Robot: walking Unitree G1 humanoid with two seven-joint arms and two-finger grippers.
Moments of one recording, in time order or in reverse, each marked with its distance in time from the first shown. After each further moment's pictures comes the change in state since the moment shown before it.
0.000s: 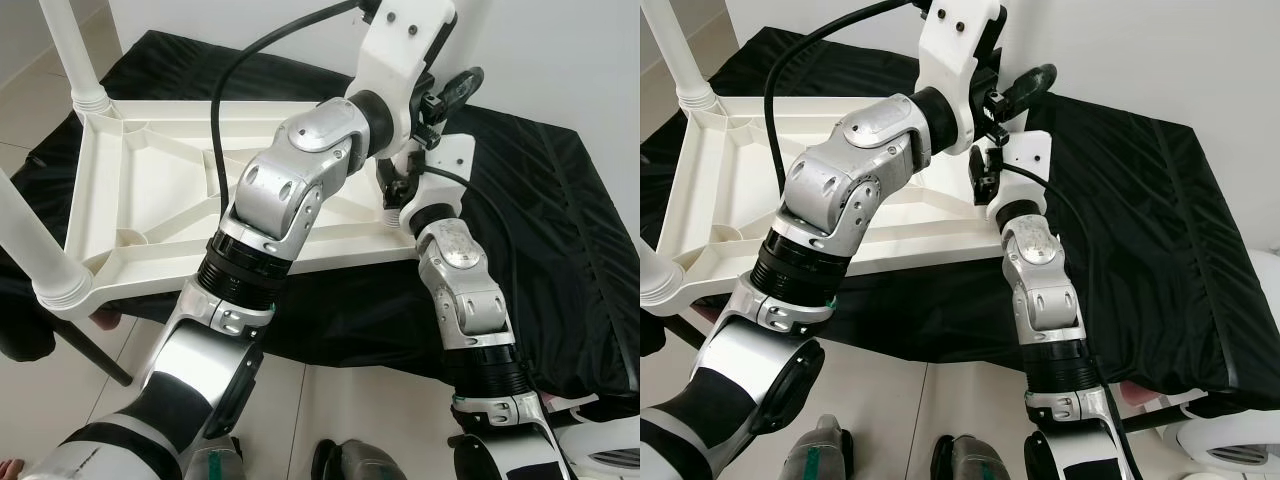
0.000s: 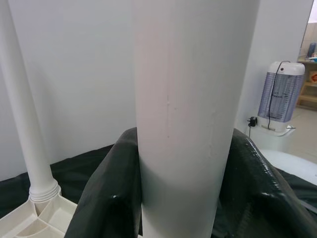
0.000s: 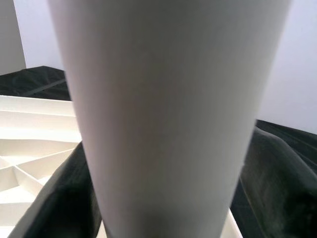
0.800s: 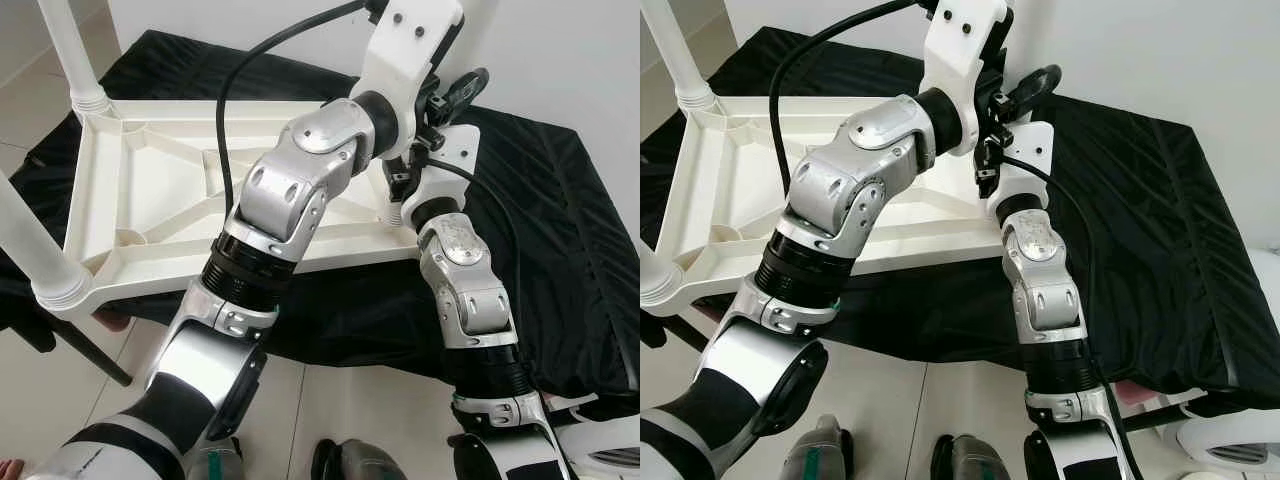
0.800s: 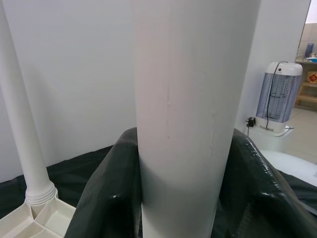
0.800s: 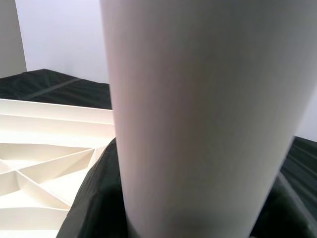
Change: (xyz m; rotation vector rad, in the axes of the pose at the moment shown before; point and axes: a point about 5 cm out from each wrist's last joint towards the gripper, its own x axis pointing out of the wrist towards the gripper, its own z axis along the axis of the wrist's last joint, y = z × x) left arm 0.002 -0.003 0.000 -0.001 -0.005 -0.005; right arm -0.001 0.002 0.008 -0.013 -0.012 -0.003
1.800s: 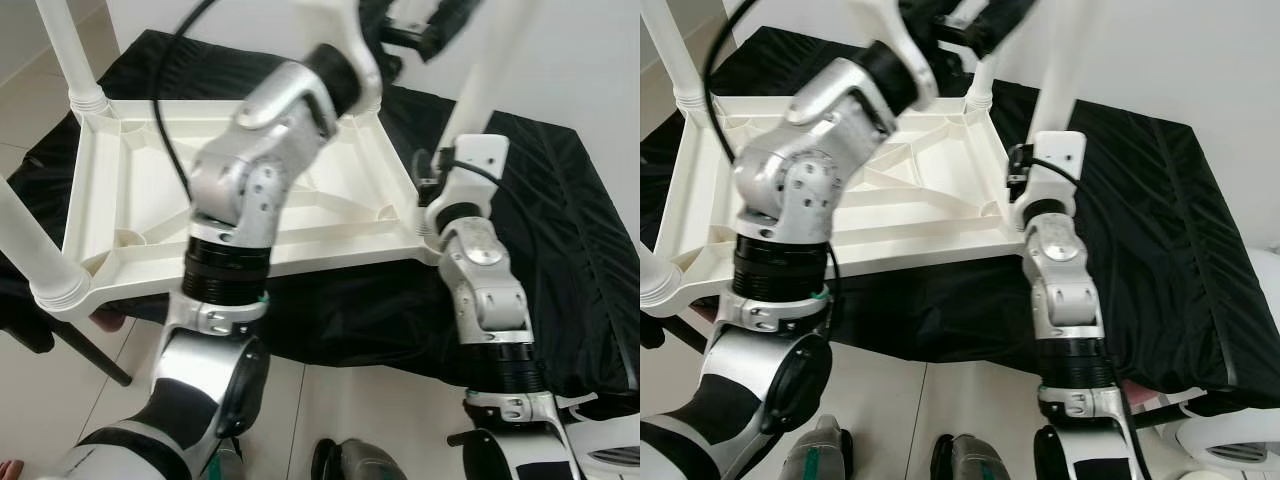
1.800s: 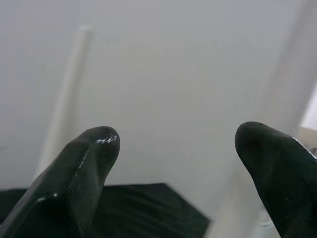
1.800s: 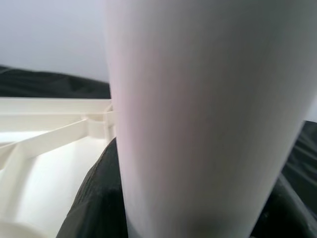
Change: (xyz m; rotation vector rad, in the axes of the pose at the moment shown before) left arm -0.040 0.039 0.008 -0.229 -0.202 0.184; right arm 0.000 -0.048 -0.013 -0.011 0.060 -0.200
